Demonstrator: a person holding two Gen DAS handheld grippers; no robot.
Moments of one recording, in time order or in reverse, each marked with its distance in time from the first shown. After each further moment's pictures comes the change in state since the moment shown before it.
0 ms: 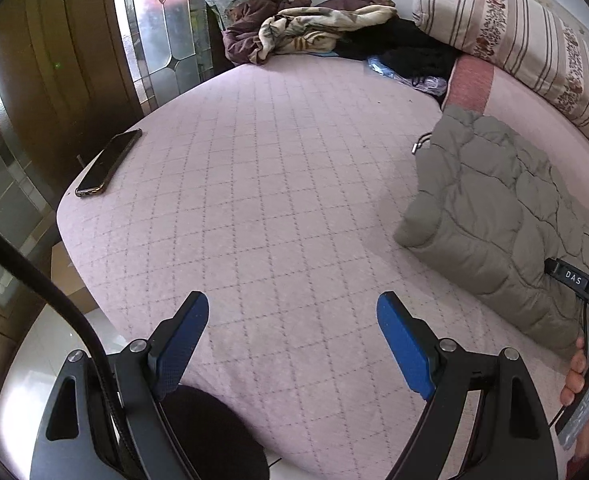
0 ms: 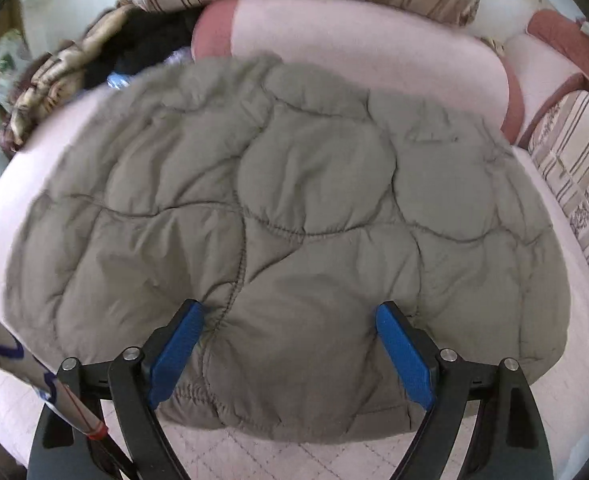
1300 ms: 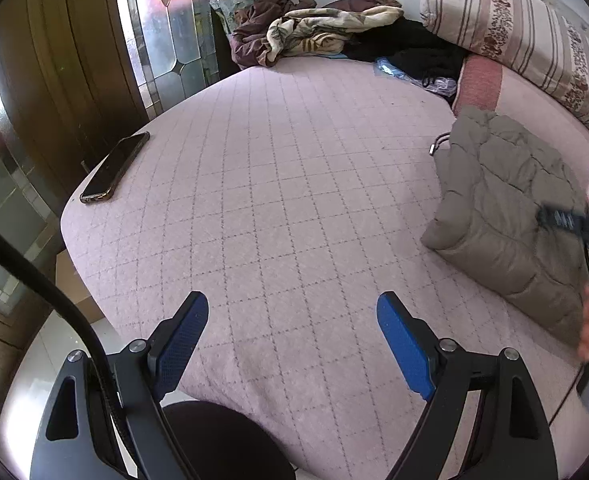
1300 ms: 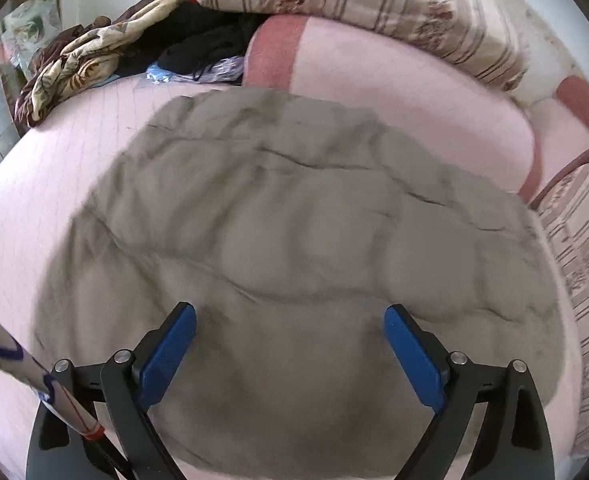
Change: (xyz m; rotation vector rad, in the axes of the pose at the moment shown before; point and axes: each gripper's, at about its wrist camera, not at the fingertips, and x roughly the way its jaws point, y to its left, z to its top) left arm 0.012 0.019 -0.003 0.027 -0.023 0.014; right arm -0.002 0.060 0.025 -0.160 -0.070 -0.040
